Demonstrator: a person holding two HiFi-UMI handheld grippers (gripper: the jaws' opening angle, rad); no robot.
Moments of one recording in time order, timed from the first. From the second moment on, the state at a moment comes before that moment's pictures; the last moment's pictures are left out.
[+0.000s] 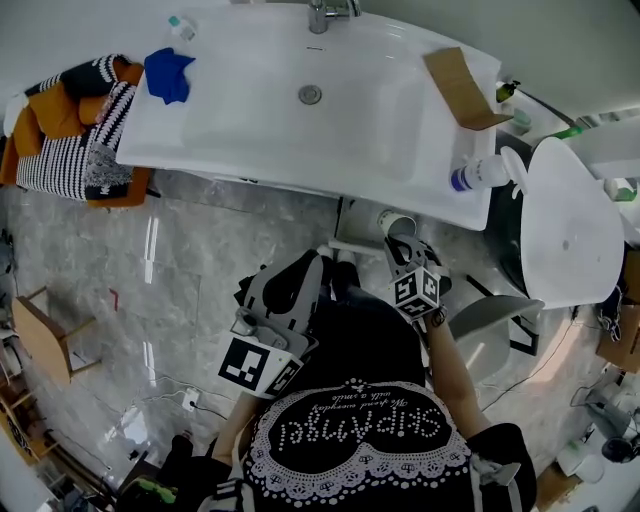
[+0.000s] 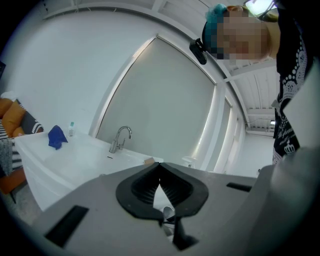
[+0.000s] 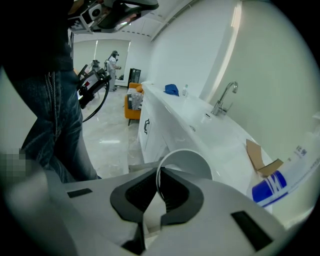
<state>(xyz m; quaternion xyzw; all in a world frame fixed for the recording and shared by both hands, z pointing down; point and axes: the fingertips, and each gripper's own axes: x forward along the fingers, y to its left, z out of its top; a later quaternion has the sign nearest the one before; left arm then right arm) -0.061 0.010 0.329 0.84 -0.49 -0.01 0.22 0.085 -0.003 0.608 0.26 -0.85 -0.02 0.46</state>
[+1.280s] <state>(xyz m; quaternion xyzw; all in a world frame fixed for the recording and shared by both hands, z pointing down) -0.078 0.023 0.352 0.79 -0.56 0.03 0.26 0.090 -0.030 0.710 0.19 -0.84 0.03 0.51</state>
